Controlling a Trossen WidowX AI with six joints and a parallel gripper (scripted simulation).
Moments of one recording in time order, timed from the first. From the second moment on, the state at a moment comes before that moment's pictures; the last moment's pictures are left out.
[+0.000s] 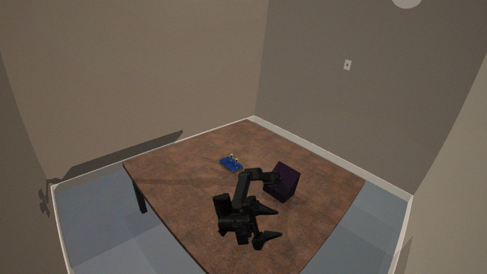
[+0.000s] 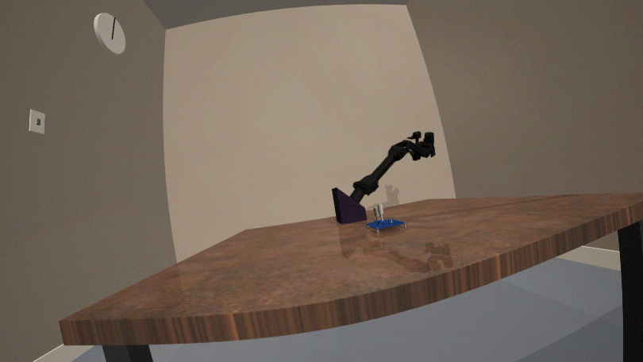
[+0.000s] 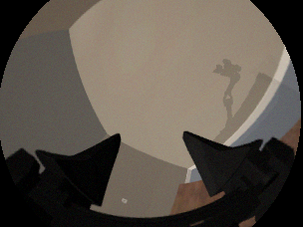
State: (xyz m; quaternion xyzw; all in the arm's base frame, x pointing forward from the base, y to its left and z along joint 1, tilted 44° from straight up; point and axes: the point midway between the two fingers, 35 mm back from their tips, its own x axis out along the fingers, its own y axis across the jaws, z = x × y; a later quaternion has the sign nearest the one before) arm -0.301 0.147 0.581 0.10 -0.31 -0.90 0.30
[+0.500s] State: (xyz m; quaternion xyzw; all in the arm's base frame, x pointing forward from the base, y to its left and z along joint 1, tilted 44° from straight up) arm -0.258 0.243 0.579 -0.01 -0.34 -0.93 0.15
